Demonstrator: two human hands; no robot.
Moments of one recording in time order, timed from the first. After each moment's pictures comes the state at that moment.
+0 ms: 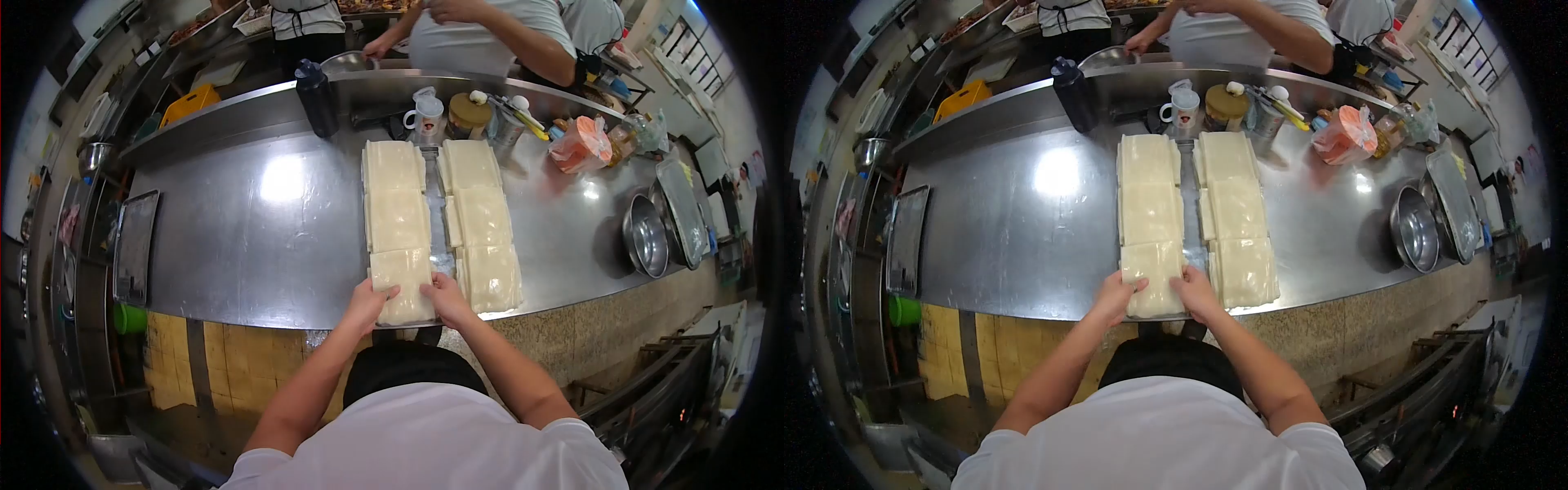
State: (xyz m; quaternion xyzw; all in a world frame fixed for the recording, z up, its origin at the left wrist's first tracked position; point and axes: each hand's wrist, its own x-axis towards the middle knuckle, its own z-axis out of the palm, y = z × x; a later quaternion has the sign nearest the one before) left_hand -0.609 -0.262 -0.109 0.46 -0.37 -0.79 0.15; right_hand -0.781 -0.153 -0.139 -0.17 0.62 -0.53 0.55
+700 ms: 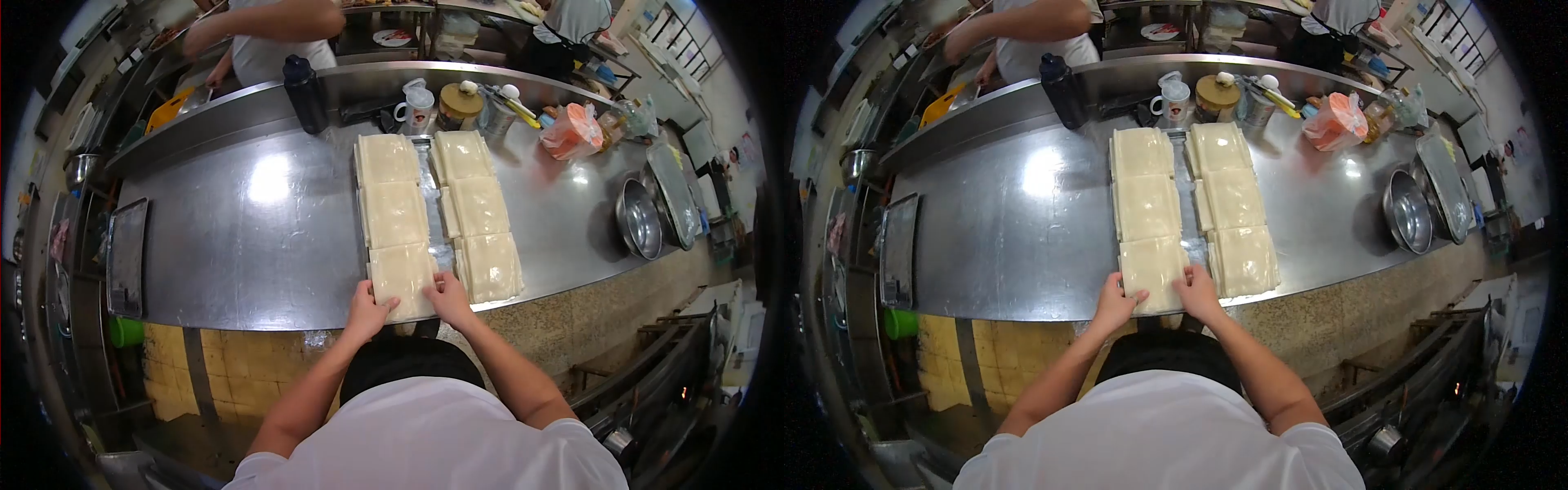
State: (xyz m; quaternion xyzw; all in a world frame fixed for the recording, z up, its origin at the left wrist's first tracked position) left_hand -0.579 -0.241 -0.141 0.48 -0.60 -0.62 0.16; right_hand -0.767 -0.132 -0.130 -0.25 0.79 -0.40 0.40
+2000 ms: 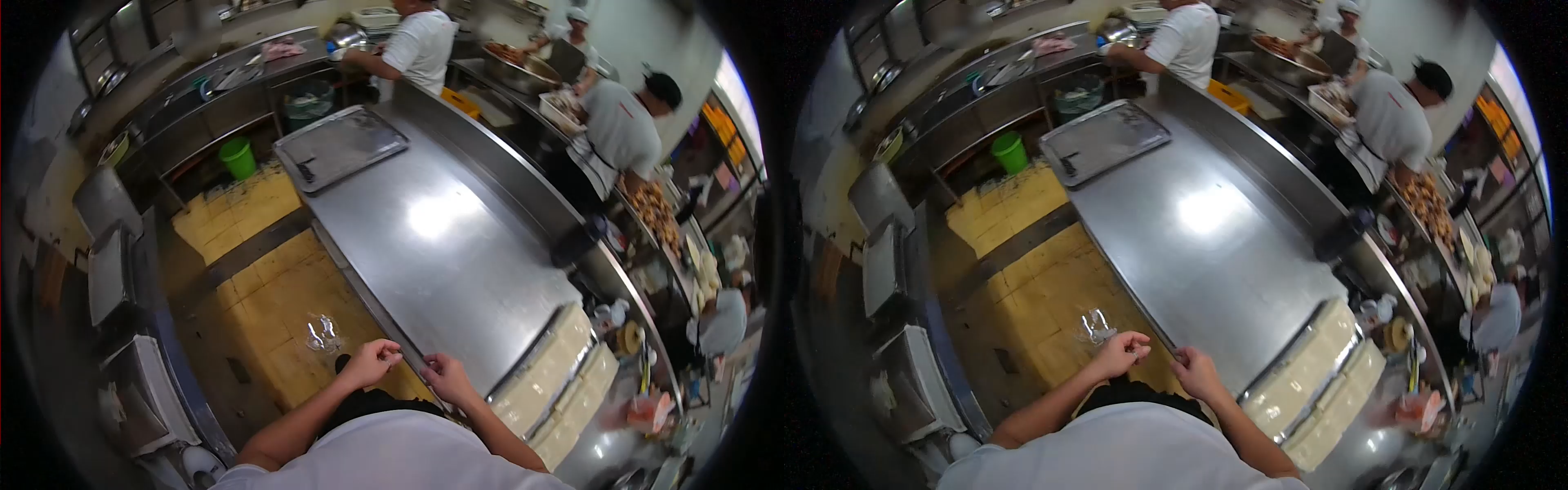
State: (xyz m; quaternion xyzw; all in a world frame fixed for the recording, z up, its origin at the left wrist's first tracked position) left_hand -0.257 -0.220 -0.082 0.60 -0.45 -0.54 0.37; right_hand -0.488 -0.270 -0.049 -0.68 0.53 -0.11 0.50
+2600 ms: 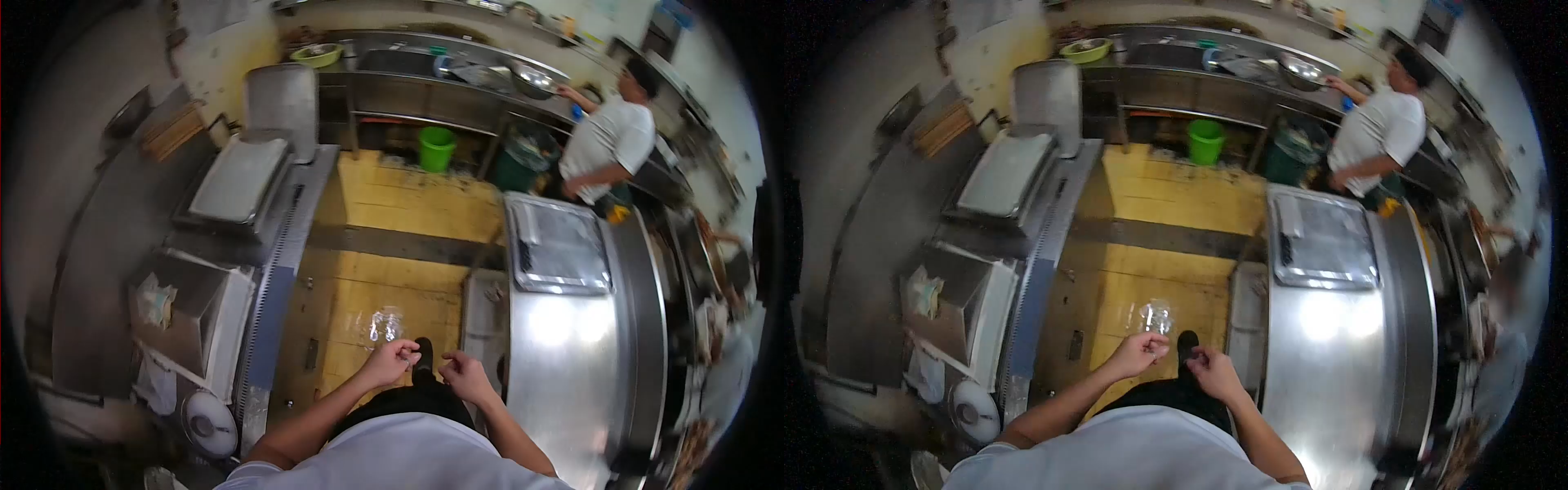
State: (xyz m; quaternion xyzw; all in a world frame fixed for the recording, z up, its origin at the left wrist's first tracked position) left_hand 0.085 -0.181 -0.097 0.71 -0.20 -0.37 0.56; right_hand -0.047 -0.378 -0.044 -0.81 0.24 0.07 0.53
